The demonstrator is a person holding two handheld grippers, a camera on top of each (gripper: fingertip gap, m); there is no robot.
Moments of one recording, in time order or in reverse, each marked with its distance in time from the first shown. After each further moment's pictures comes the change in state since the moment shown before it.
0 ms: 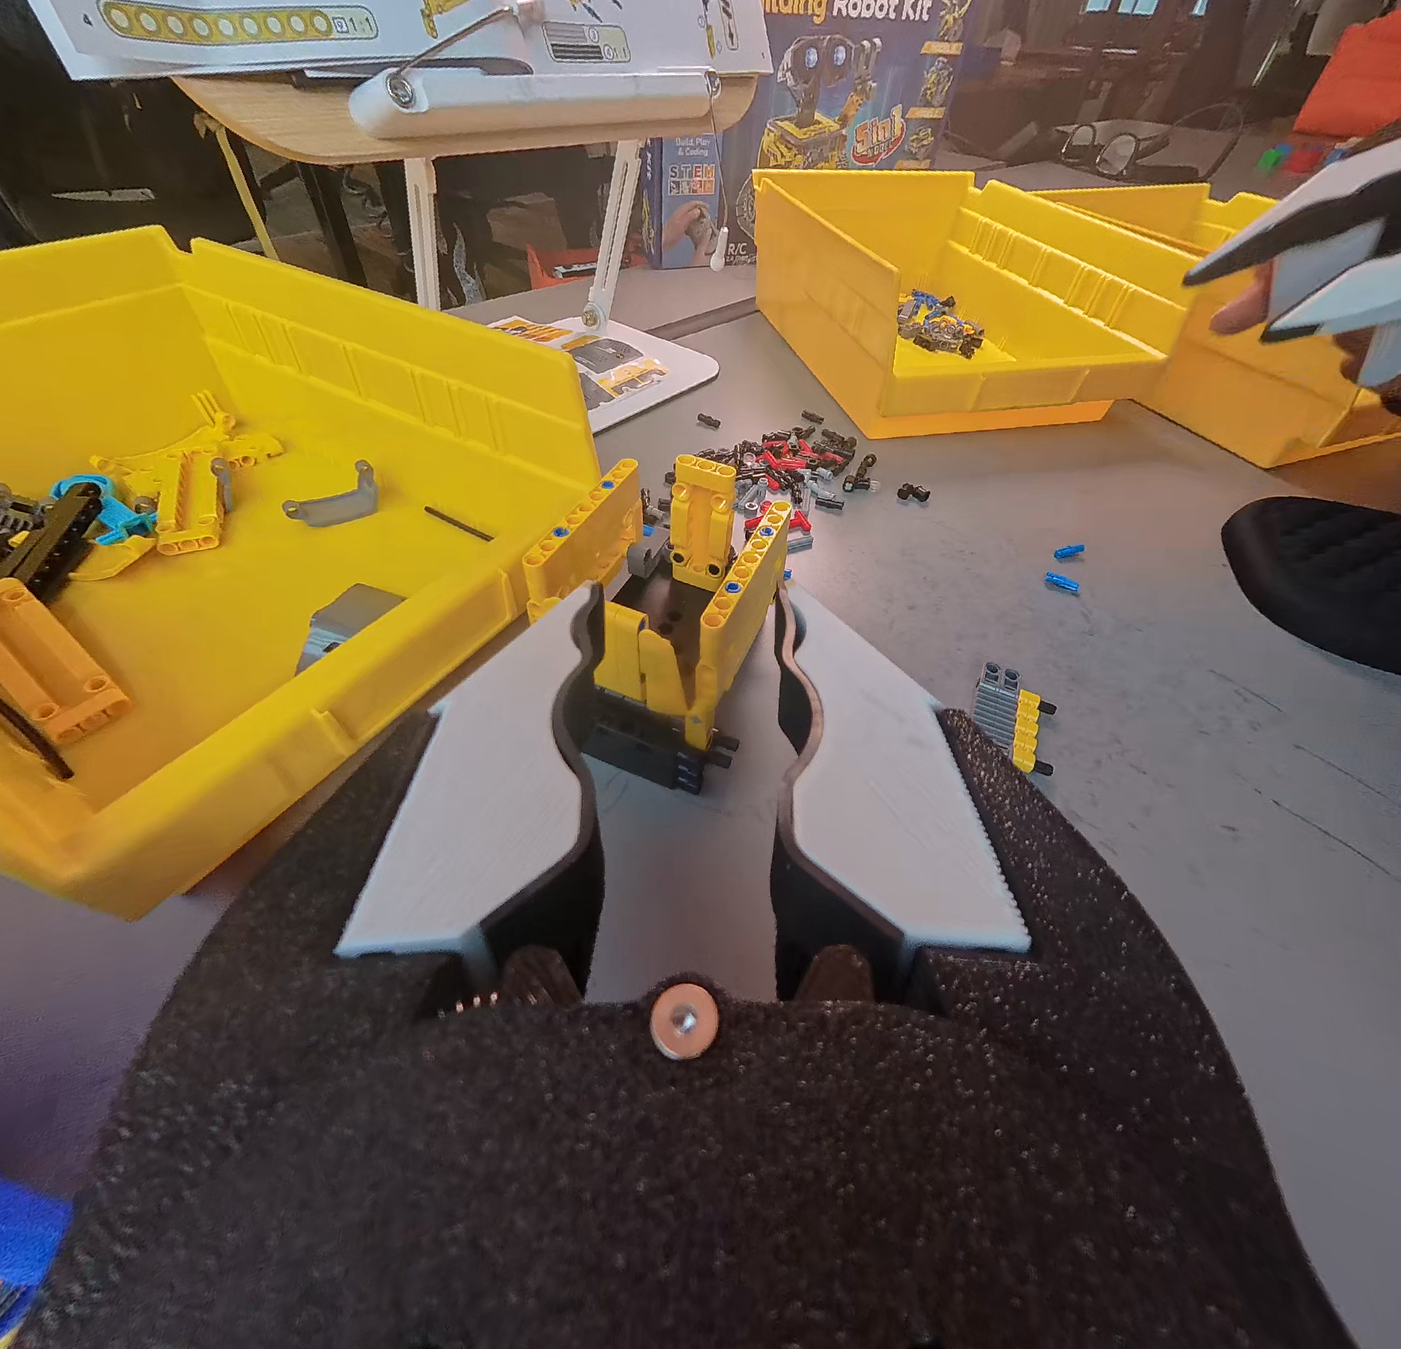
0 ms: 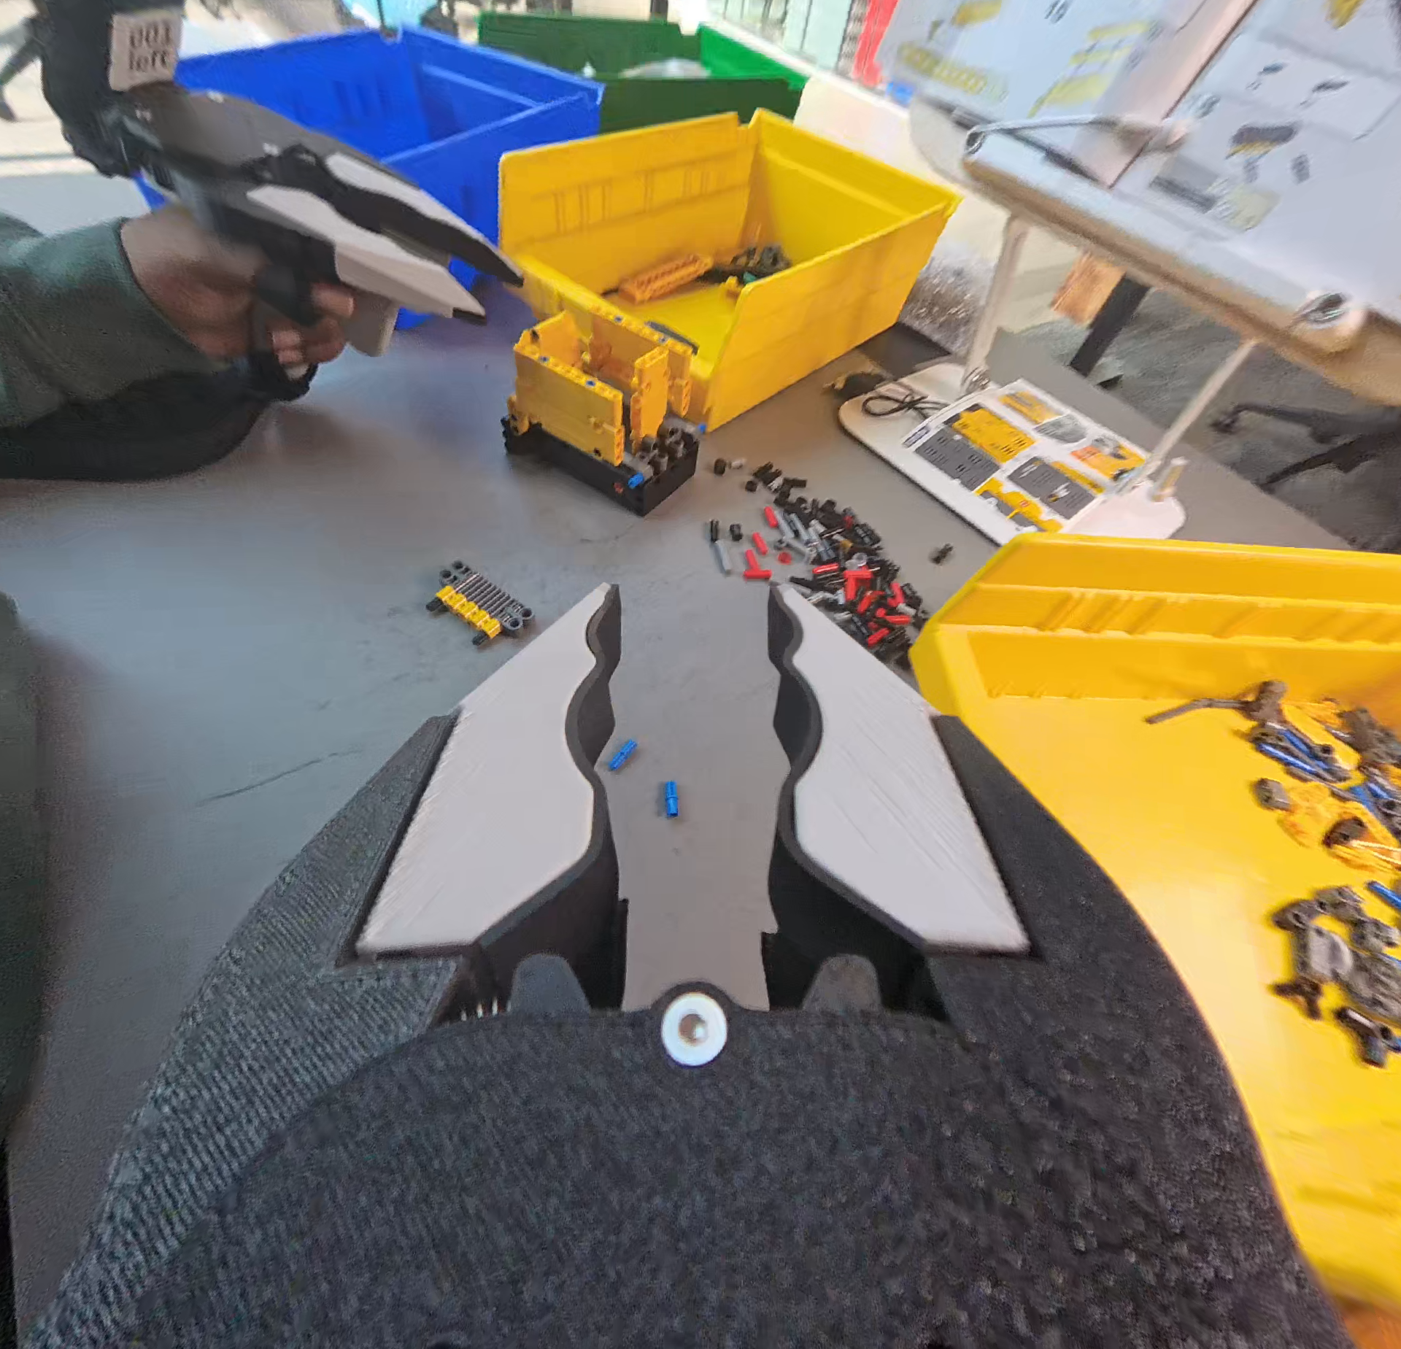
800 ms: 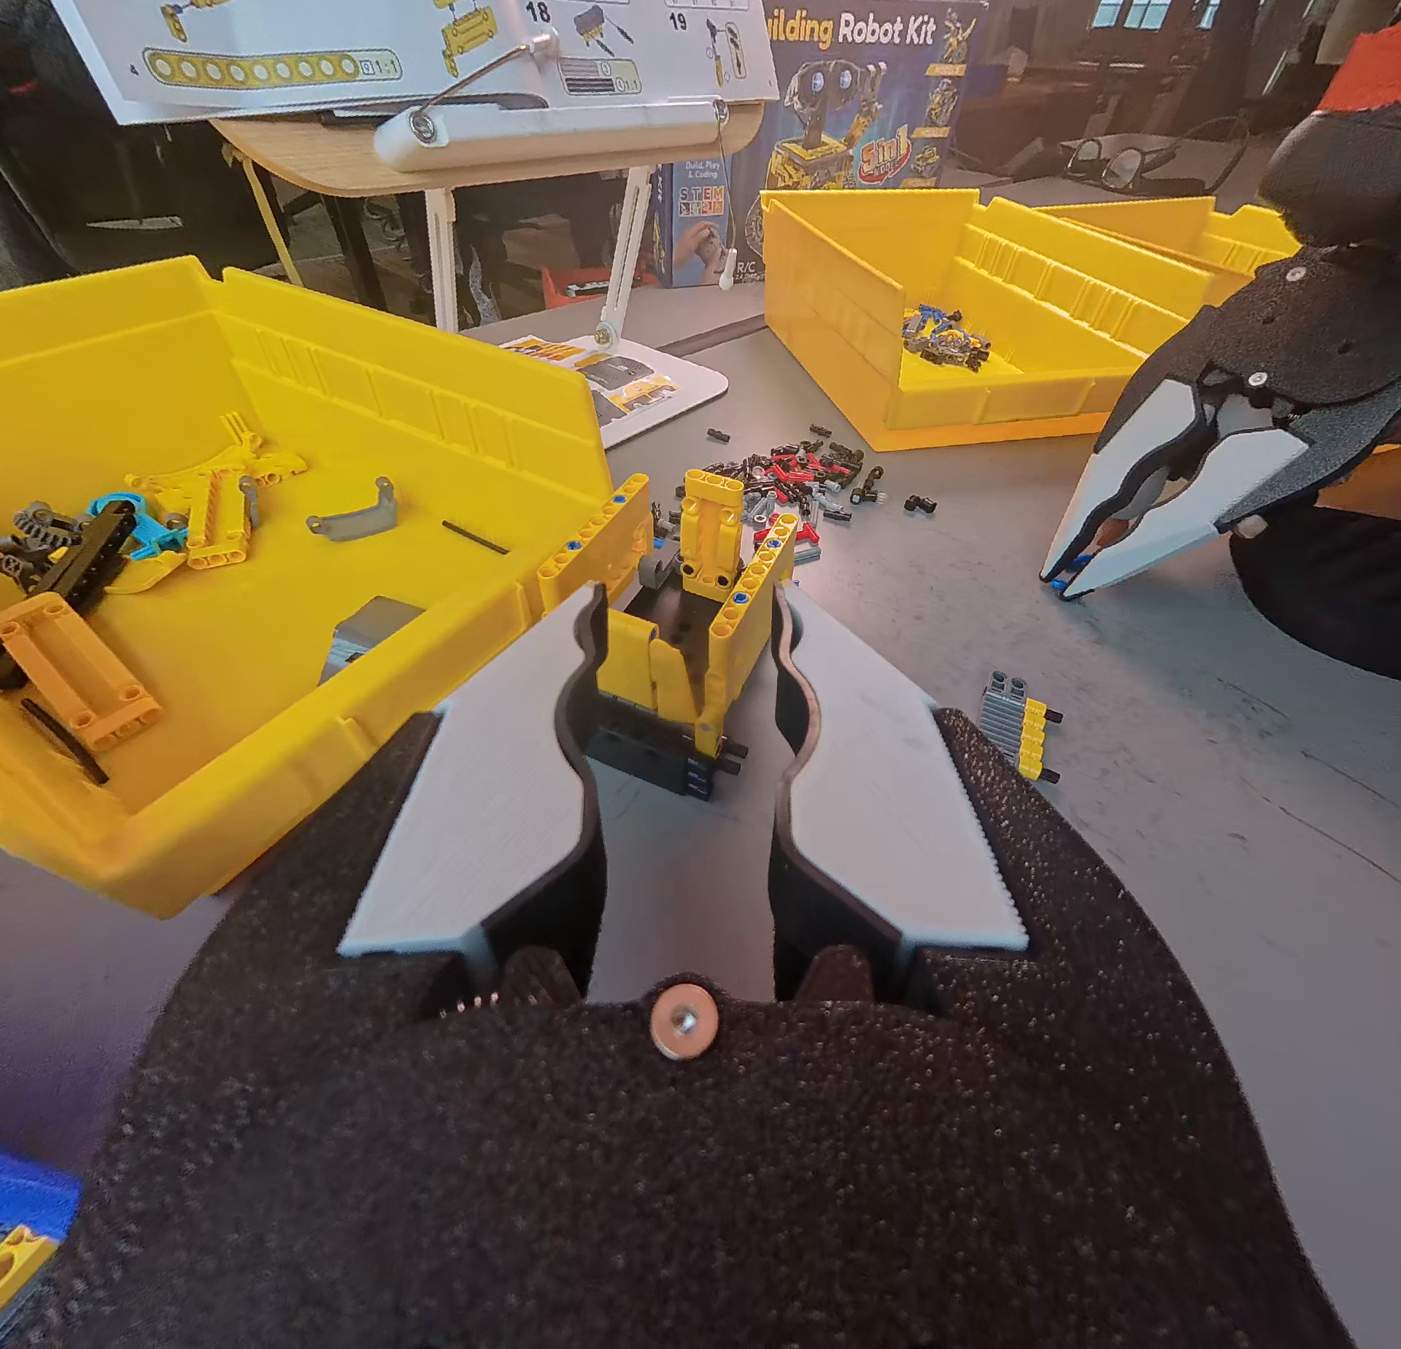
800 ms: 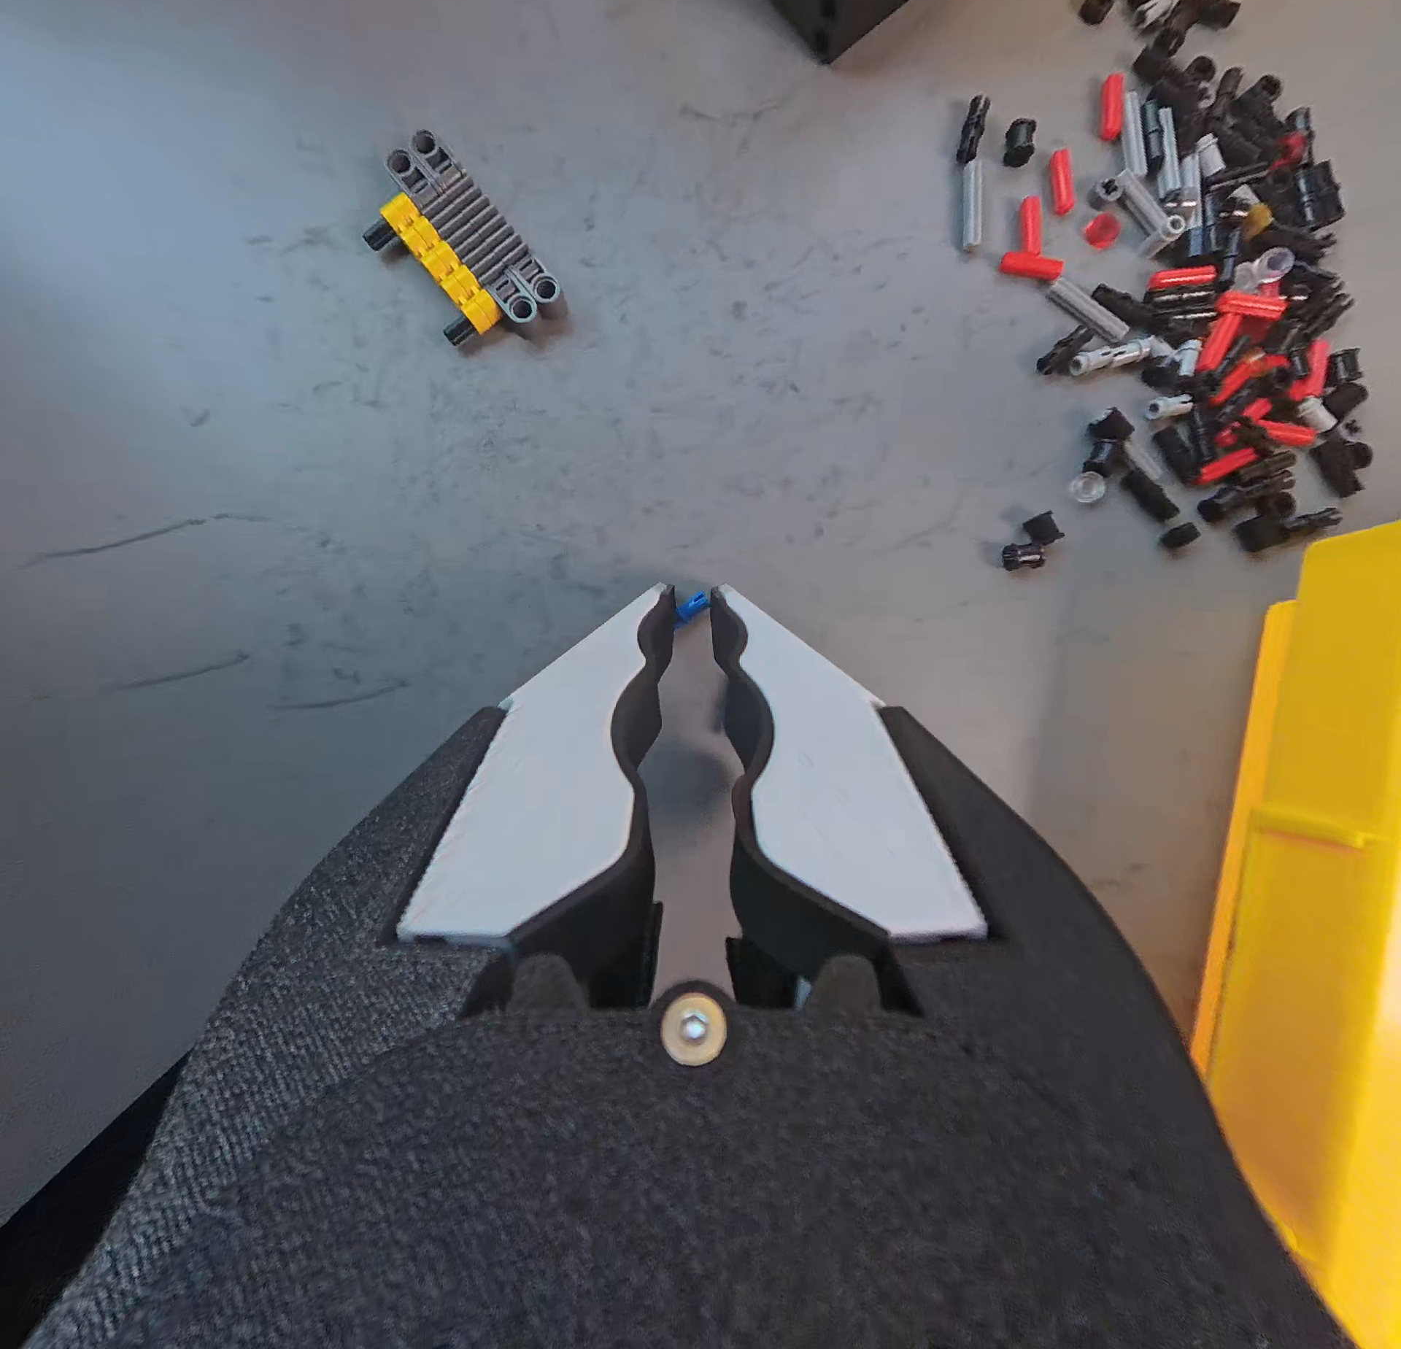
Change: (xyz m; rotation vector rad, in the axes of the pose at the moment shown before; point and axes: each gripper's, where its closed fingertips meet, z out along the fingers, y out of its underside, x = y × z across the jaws) left arm -0.002 -0.006 -0.004 0.020 -0.014 0.012; right arm -0.033 0.112 0.065 -0.562 -0.267 -0.088
